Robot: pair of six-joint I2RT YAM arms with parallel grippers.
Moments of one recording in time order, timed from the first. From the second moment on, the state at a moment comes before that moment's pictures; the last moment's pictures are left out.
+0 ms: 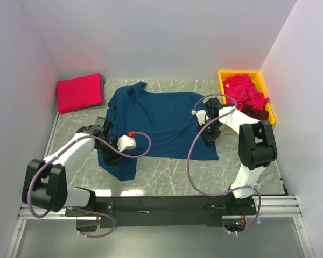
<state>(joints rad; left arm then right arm) -0.25 1.31 0.79 -0.81 0.42 0.98 0.19 1.81 1.19 -0.84 -0.18 -0.42</state>
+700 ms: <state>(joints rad) -0.30 1.41 0.74 -0.71 0.36 0.92 0.19 1.81 1.19 -0.85 -0.17 -0.42</state>
